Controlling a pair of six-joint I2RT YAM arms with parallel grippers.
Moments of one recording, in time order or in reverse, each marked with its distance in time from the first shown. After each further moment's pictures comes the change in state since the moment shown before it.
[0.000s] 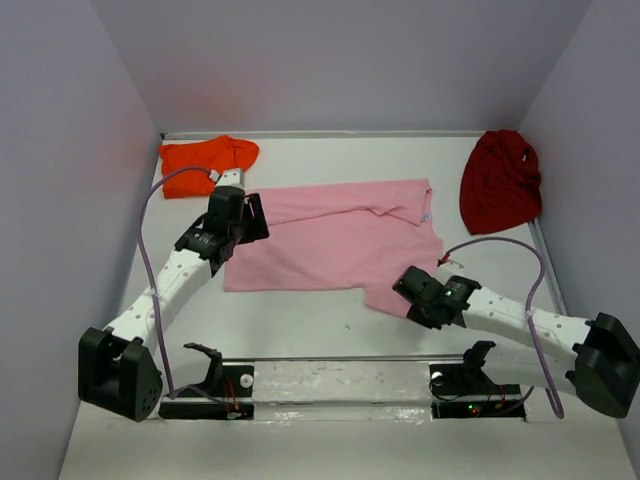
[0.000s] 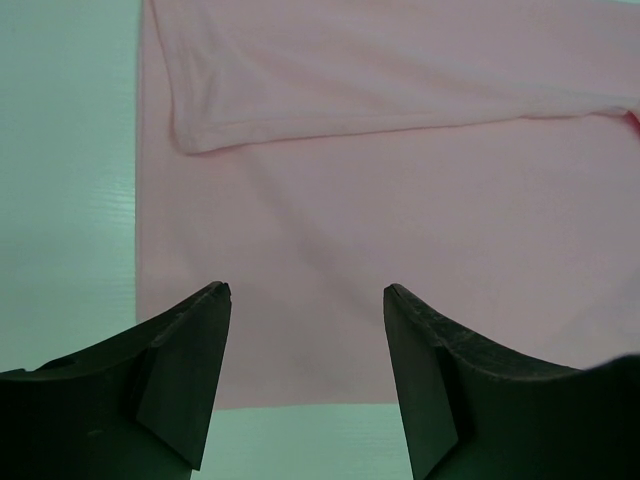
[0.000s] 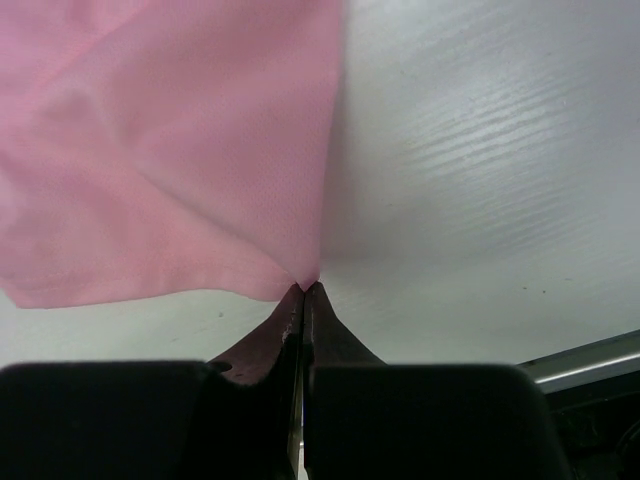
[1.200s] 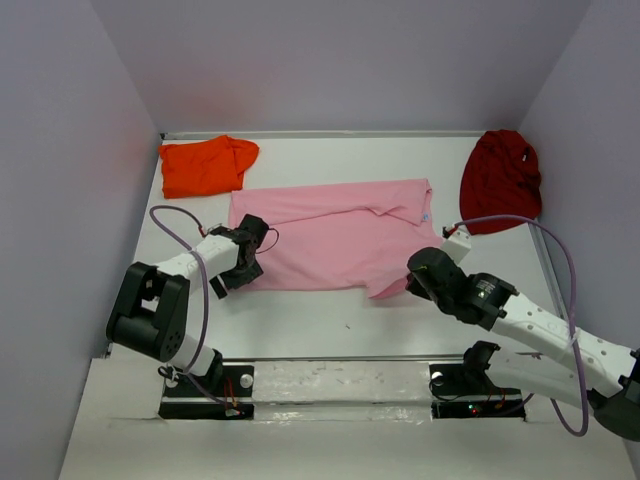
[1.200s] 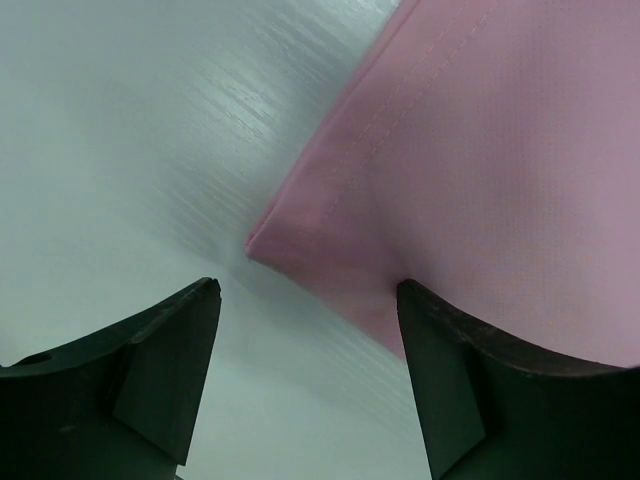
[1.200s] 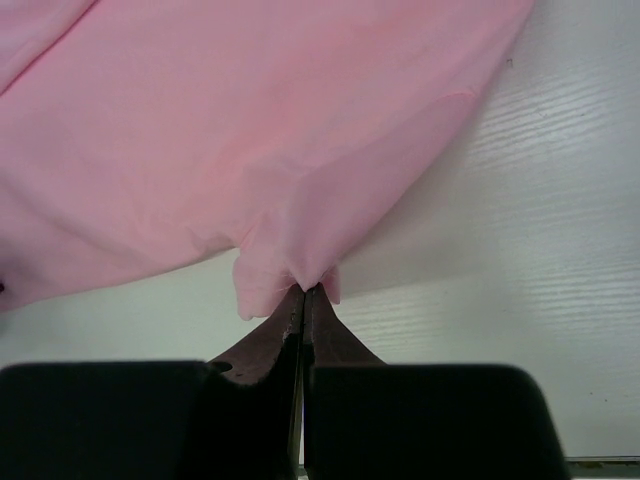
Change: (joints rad) left arm -0.041 0.325 -0.079 -0.417 -0.283 -0.604; right arm 0.000 -0.199 0.172 0.119 0.160 -0.264
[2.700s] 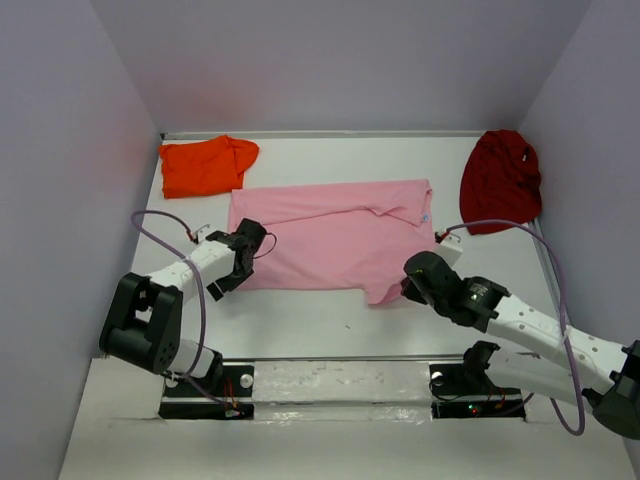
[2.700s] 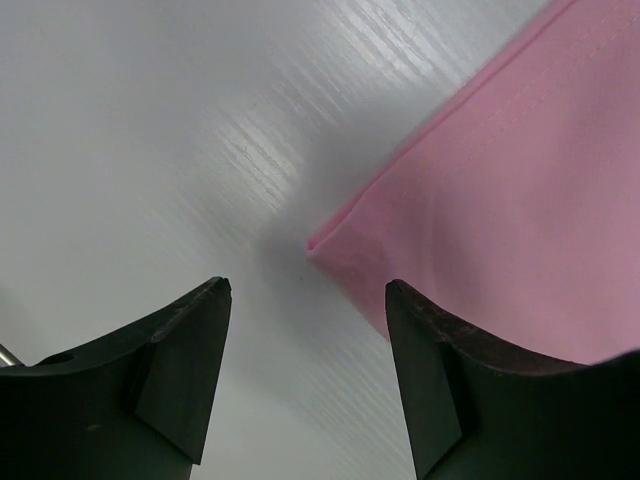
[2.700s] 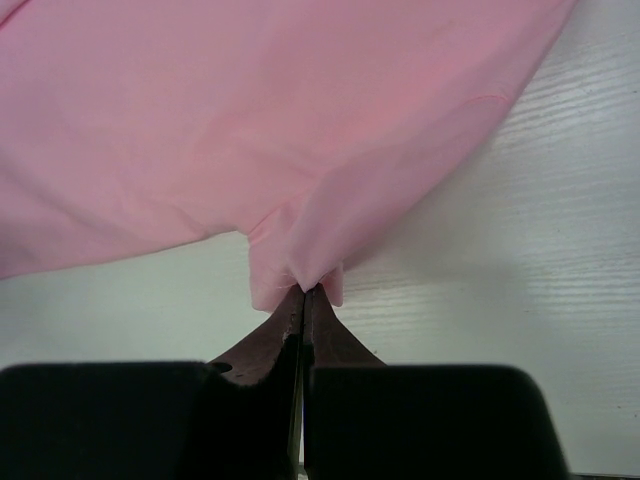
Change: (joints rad) left arm -0.007 -0.083 -0.025 -0.051 -0.142 -0.141; right arm 0.000 0.024 -0.070 0.095 -0.061 -0.019
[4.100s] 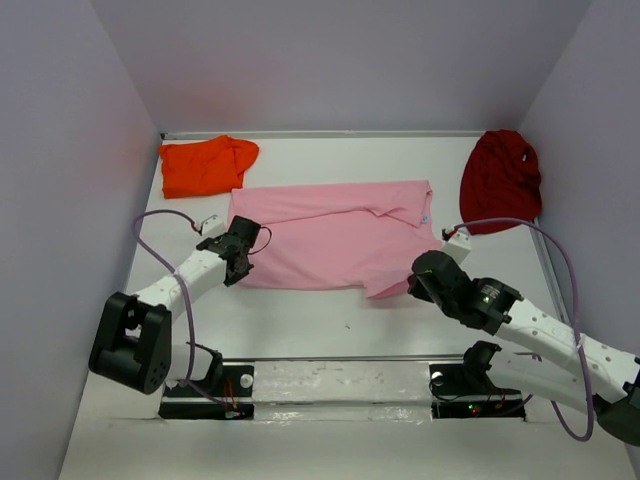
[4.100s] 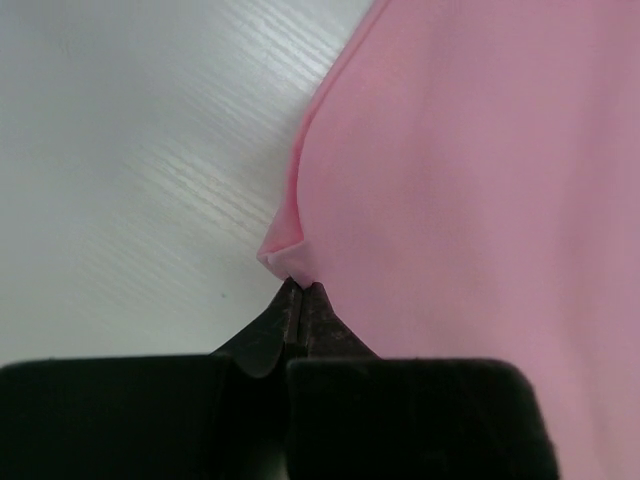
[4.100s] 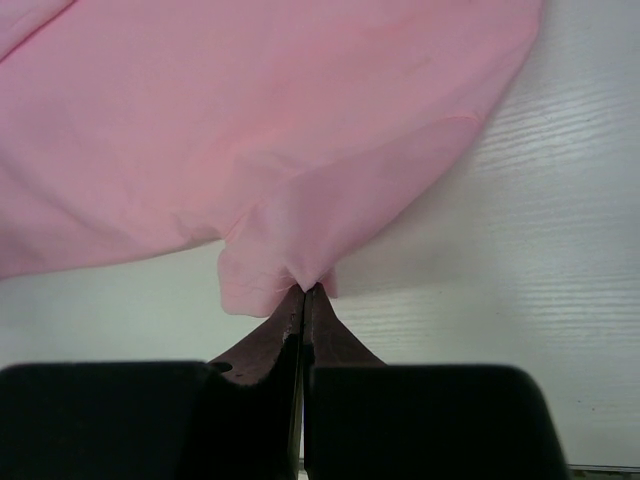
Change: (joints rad) left arm 0.017 -0.051 -0.064 0.211 0.094 0.175; right arm 0.000 -0.075 0.019 -0.059 0.027 -0.041
